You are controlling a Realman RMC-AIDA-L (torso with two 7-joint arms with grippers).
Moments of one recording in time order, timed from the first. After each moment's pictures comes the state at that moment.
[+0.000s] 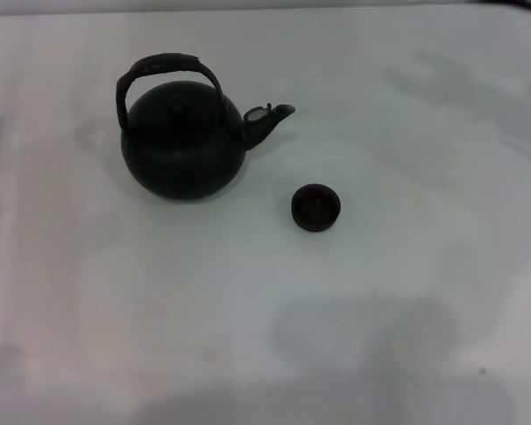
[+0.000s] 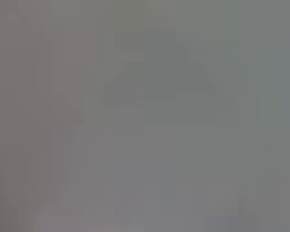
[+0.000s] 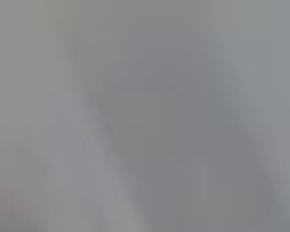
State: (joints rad) left arm -0.39 -2.08 2.77 0.12 -1.65 1.24 -0.39; right arm 0.51 2.01 -0.86 -0.75 1.54 1.23 -1.33
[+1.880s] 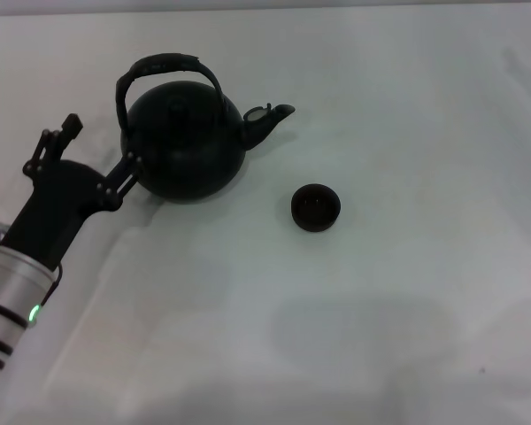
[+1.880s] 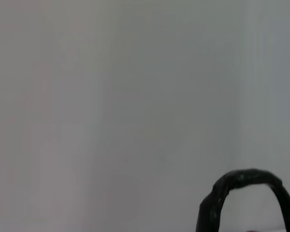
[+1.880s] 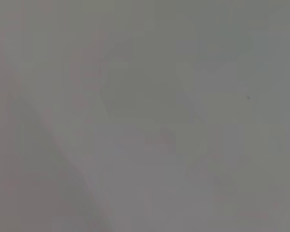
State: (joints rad) left arm -0.26 -2.08 2.84 0.29 -1.06 1.31 -0.14; right arm 0.40 2.00 -0.74 -0.53 1.88 1.07 -1.70
